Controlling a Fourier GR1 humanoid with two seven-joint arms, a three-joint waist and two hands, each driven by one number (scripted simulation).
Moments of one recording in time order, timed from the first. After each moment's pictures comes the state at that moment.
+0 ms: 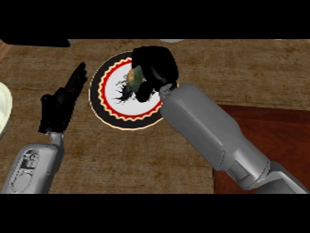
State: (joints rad) left arm -0.32 0.17 0.00 -1.38 -0.10 0.02 0.10; right arm -1.08 0.00 0.51 -0.77 0.63 -0.25 0.42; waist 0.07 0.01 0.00
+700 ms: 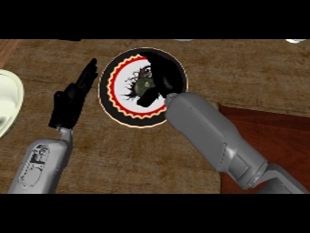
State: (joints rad) left arm -0.36 0.14 -0.04 -1.37 -0.12 0.01 0.09; right arm -1.06 0.00 0.59 -0.60 0.25 -0.42 0.32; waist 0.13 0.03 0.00
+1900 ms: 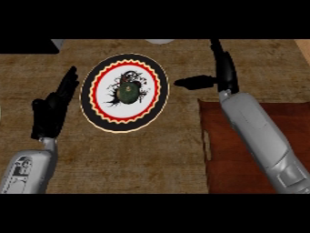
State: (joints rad) left arm -0.27 0.17 0.03 -1.42 -0.11 0.03 0.11; right arm -0.81 -0.19 0.25 -0.79 -0.08 -0.45 -0.06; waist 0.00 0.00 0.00
